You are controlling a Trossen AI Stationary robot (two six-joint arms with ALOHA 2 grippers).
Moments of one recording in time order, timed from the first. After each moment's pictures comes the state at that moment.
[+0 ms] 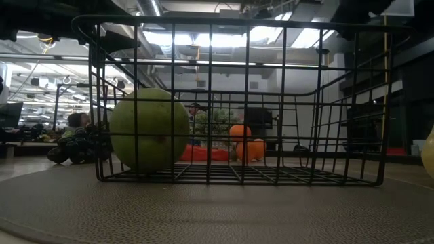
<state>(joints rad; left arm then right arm) -0.06 0.50 0.23 0.40 -0.41 -0.37 0.08 0.79 0.82 -0.58 0.02 0.20</state>
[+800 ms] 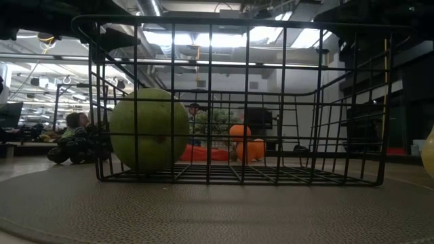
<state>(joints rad) -0.06 0.50 0.23 0.48 -0.44 -0.25 0.10 0.59 0.23 0.48 0.20 0.18</state>
